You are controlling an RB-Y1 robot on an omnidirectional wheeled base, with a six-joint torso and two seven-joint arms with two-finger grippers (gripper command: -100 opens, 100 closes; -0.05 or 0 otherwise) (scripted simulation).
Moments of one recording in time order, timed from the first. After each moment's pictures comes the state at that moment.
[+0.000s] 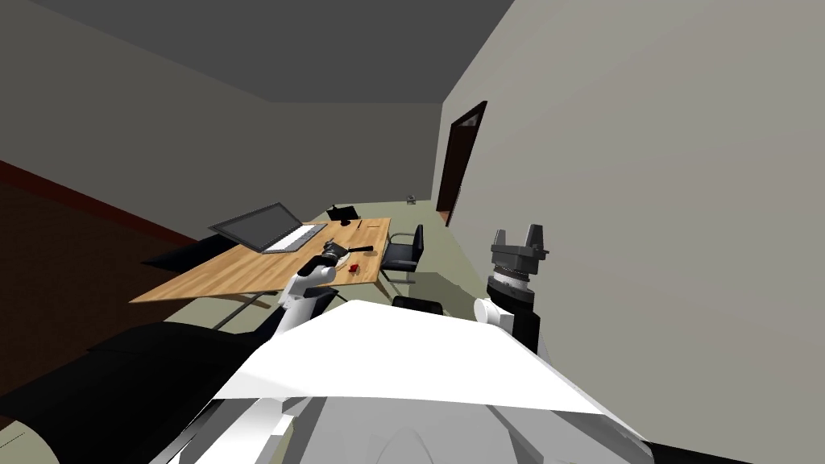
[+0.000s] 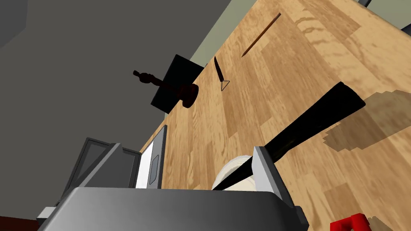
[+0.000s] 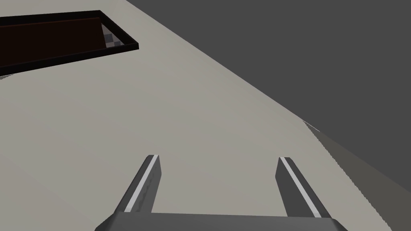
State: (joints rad) left arm 0.29 0.35 0.45 -1.84 0.33 0.40 0.67; right arm 0.54 0.03 0.03 -2.34 -0.04 -0.48 -0.07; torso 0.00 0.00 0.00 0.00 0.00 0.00
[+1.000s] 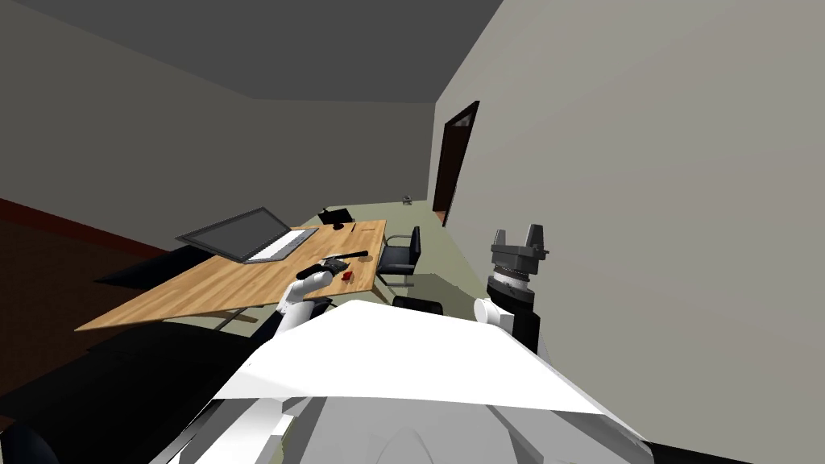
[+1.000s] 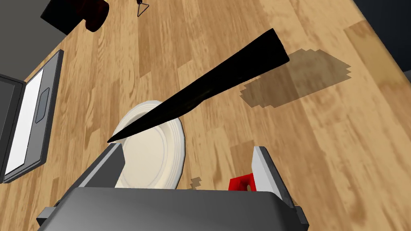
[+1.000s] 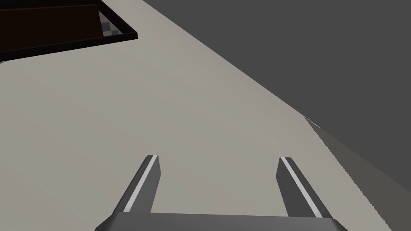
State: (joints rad) left arm 0.29 0.34 0.51 -1.67 0.44 0.65 0.81; right arm 0.54 0.03 0.03 -2.34 -0.04 -0.48 -0.07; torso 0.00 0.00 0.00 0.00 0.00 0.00
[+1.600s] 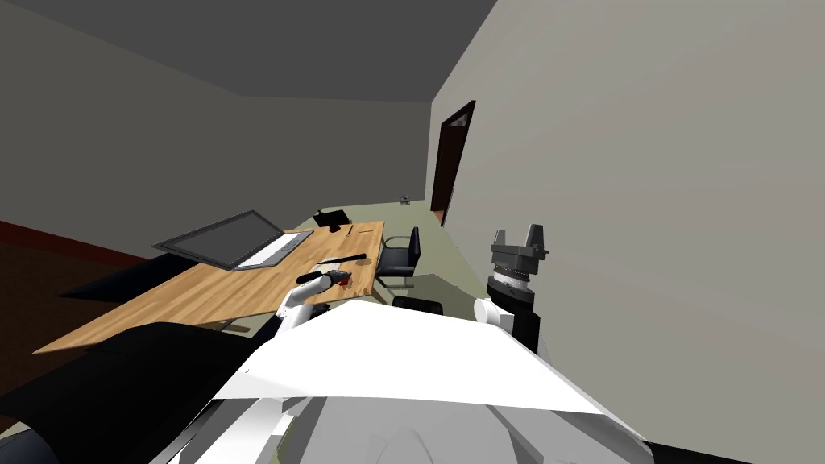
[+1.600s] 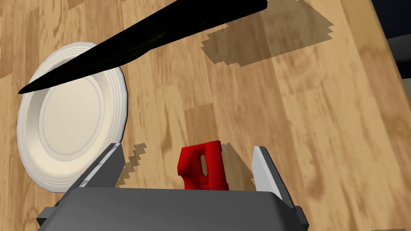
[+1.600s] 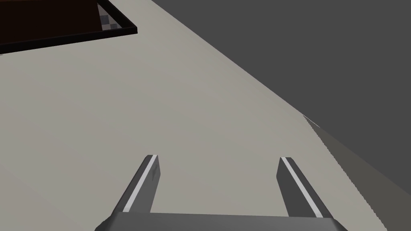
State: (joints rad) left arm 0.28 0.35 0.54 -1.52 0.52 0.78 0.89; right arm 0.54 0.03 0.03 -2.34 -0.04 -0.48 -0.07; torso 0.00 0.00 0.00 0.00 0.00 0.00
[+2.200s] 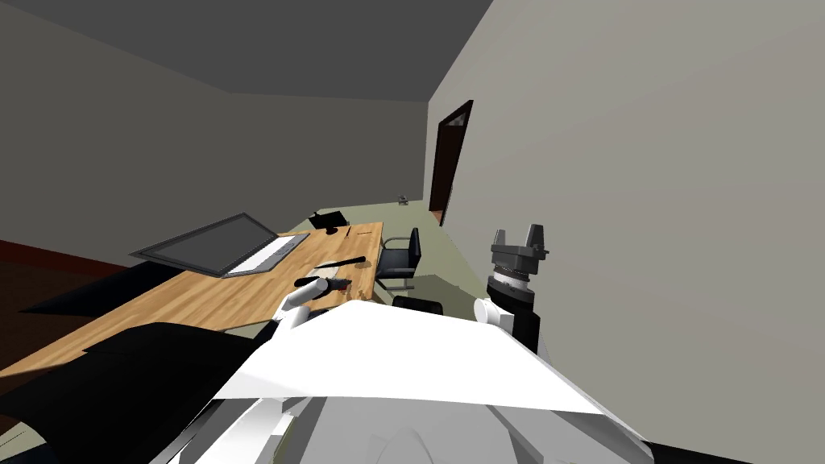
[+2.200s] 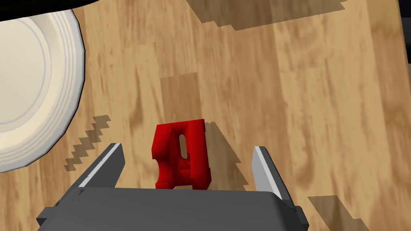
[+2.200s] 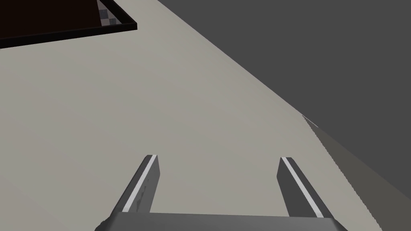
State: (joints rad) left arm 0.27 0.37 0.56 -1.42 0.59 0.91 0.96; right arm 0.54 0.03 0.03 -2.34 -0.04 -0.48 -0.07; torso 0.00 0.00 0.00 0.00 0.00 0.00
